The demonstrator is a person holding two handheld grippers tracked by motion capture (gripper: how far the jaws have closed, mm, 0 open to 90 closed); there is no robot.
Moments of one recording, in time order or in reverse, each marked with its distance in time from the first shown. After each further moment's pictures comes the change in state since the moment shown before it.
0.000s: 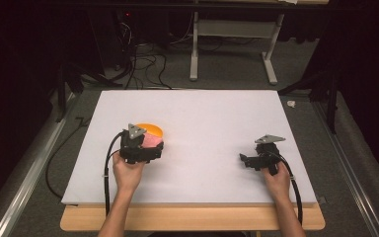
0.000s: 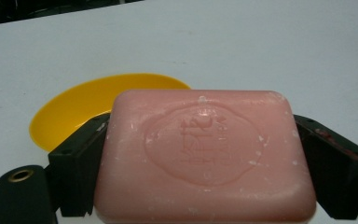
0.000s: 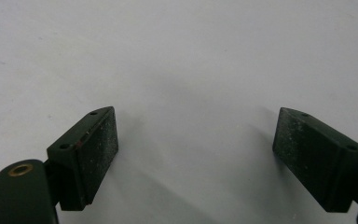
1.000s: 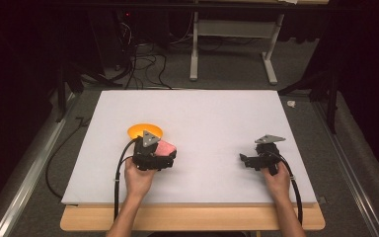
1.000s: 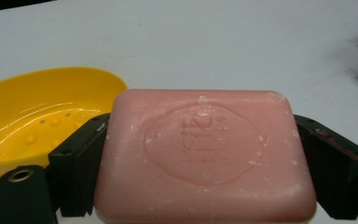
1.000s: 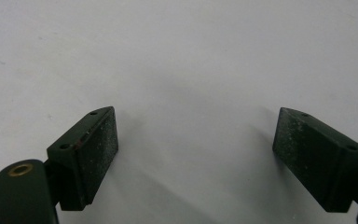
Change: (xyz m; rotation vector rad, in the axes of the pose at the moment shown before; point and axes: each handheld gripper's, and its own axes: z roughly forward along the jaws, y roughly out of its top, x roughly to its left) left arm -0.033 -0.011 0.008 0.002 -0.105 0.055; right arm 0.000 0.000 0.000 0.000 0.000 0.000
